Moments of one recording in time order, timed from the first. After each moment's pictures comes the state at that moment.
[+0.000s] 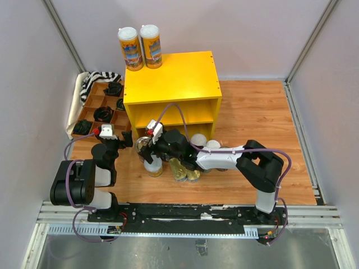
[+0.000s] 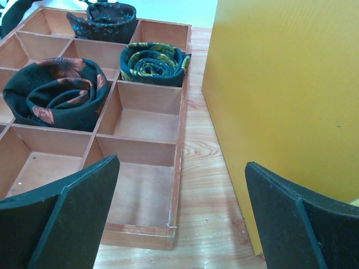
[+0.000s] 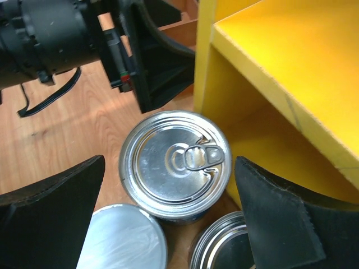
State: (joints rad) left arm 0.07 1.42 0.09 1.33 0.13 -0.08; right arm 1.07 1.84 1.07 0.55 -0.05 0.01
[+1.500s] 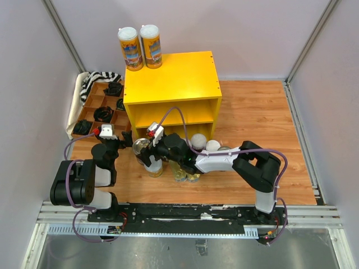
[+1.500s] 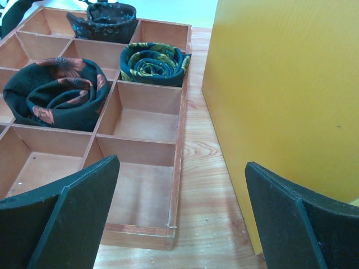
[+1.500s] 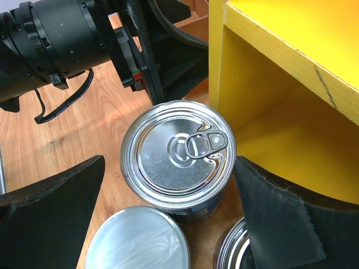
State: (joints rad) left arm 0.07 1.42 0.09 1.33 0.13 -0.08; right arm 1.10 1.87 1.04 0.64 -0.01 0.11
